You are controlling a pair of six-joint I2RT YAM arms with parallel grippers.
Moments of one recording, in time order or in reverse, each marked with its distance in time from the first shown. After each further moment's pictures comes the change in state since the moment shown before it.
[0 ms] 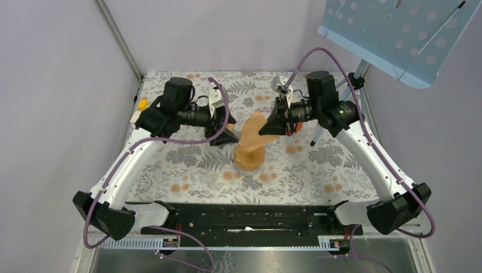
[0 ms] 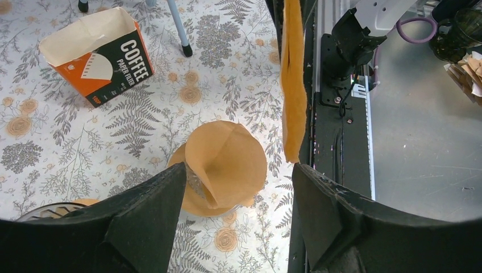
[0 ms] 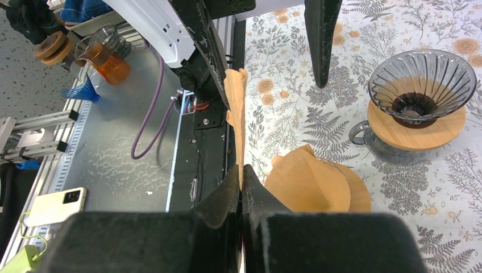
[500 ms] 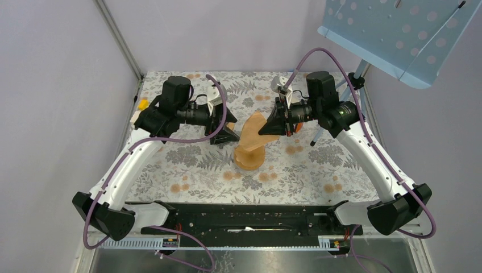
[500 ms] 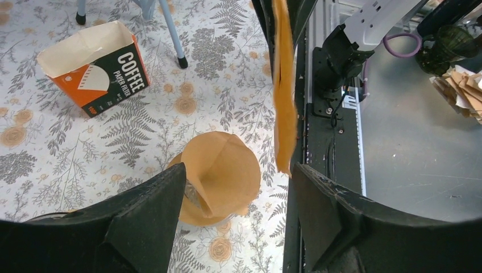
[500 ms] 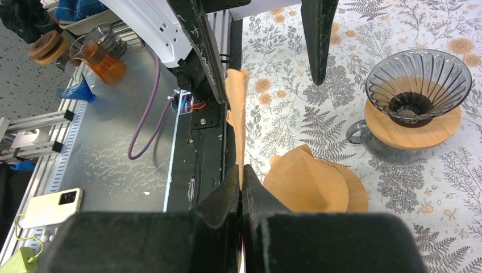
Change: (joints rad) left arm -0.001 0.001 0.000 0.055 0.035 -0.069; right arm 0.009 -0.006 0.000 0.000 0.022 0.000
